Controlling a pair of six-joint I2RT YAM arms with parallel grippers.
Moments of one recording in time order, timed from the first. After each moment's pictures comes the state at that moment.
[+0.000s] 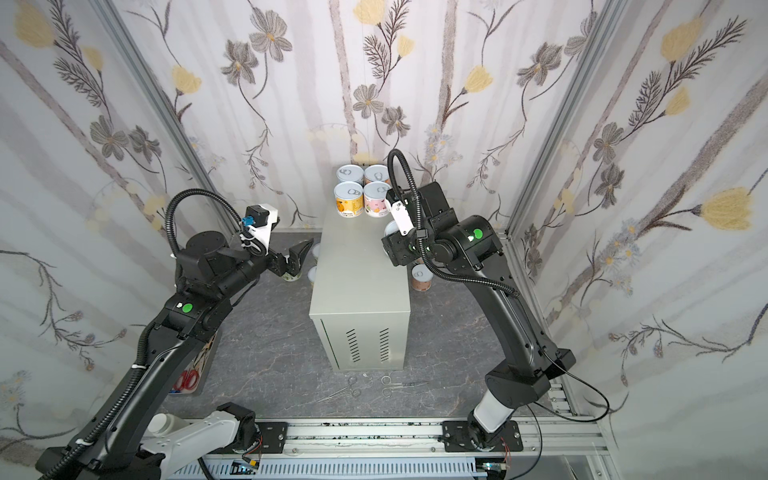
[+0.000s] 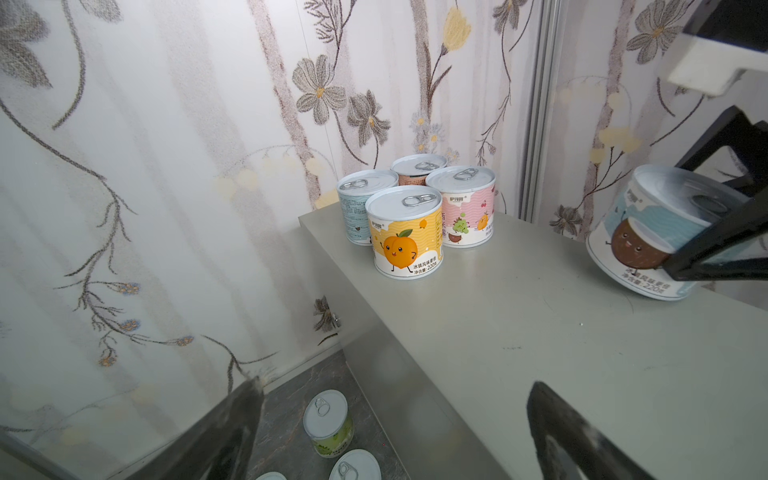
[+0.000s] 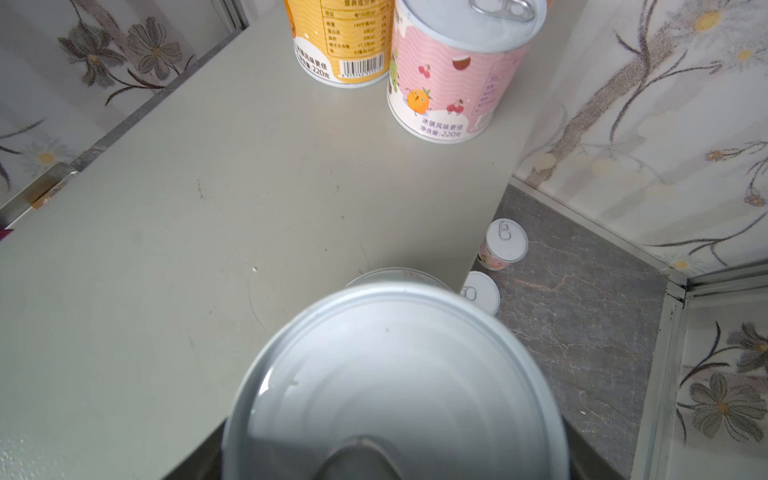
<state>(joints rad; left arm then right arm) -0.36 1.06 1.24 -0.25 0.20 0.14 0.64 1.66 2.23 -1.28 0.11 -0.01</state>
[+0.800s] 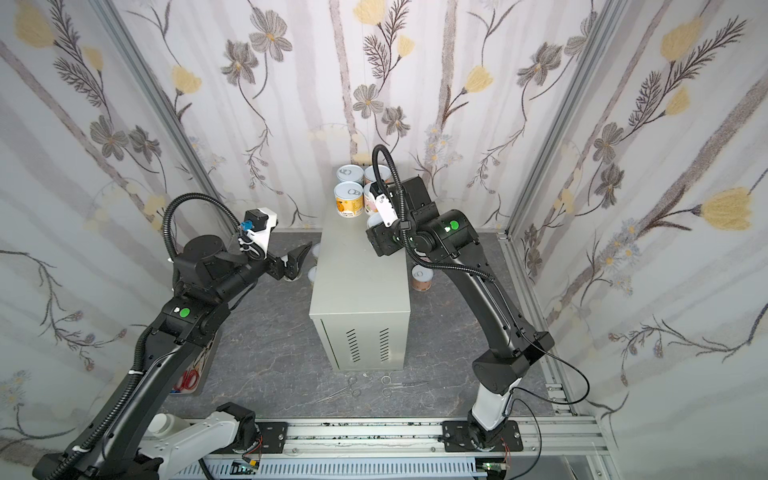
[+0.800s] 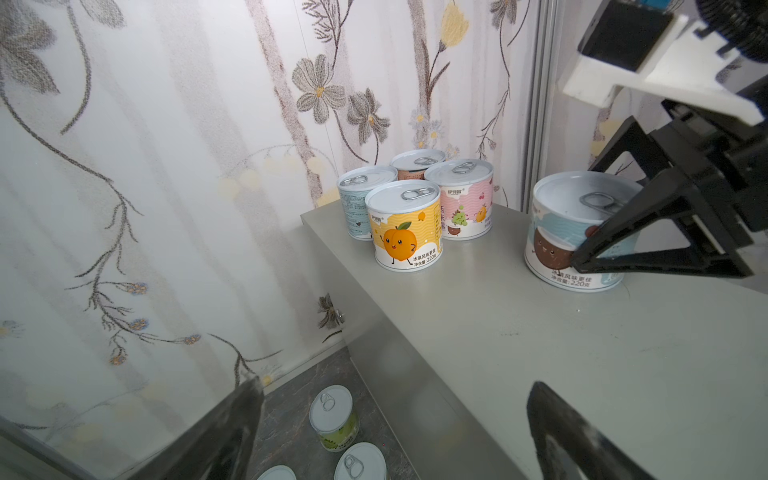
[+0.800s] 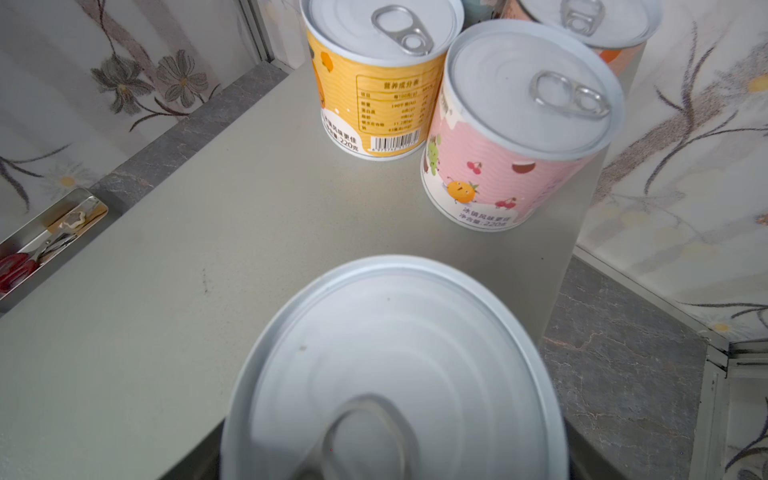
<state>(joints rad) -0.36 1.03 1.22 -0.26 0.20 0.16 0.64 1.76 2.25 -1.16 0.06 -0.04</state>
